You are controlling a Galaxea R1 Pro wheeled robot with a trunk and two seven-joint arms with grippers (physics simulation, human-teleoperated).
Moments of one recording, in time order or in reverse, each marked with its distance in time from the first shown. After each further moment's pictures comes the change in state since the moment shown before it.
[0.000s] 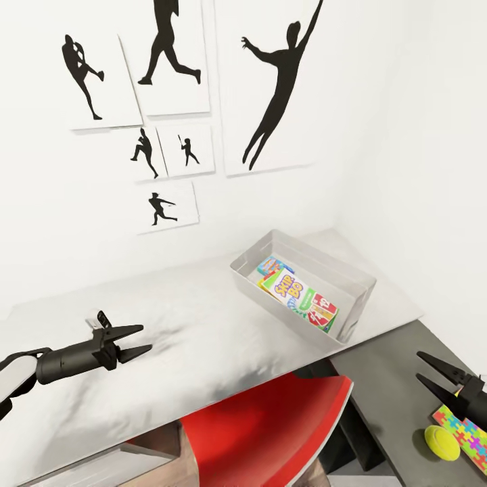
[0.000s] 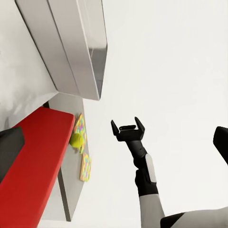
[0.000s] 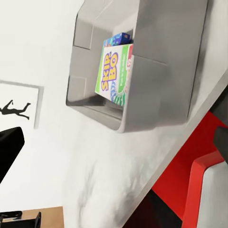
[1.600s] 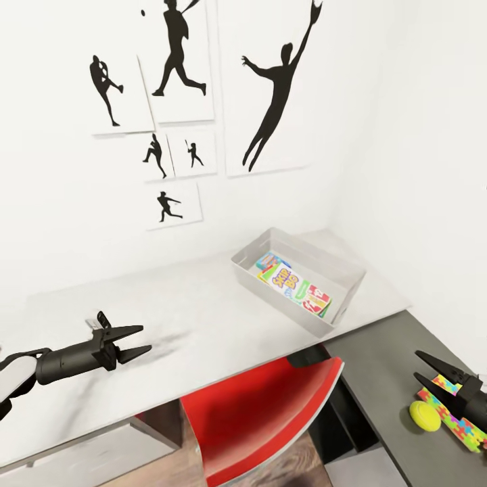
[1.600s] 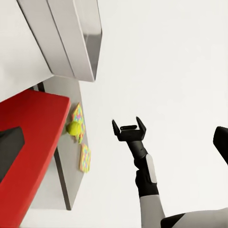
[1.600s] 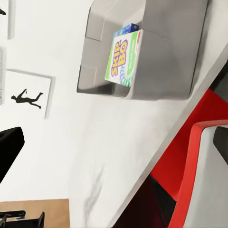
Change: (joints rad) left arm 0.002 0.001 0.001 0.002 -0.001 0.000 0.000; right arm 0.000 0.012 0.001 -0.010 0.000 -0.002 0.004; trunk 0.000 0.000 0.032
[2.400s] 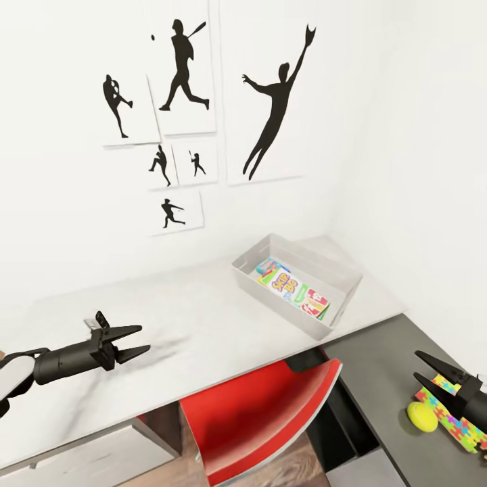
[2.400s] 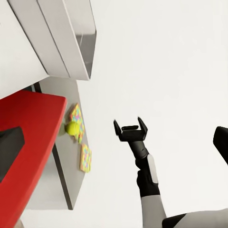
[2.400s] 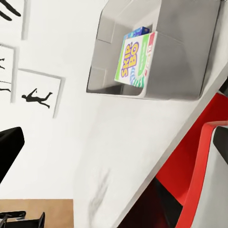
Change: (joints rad) left arm 0.000 0.007 0.001 0.001 -0.002 0.000 -0.001; right arm 0.000 0.003 -0.001 -0.002 0.000 -0.001 0.000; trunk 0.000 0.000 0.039
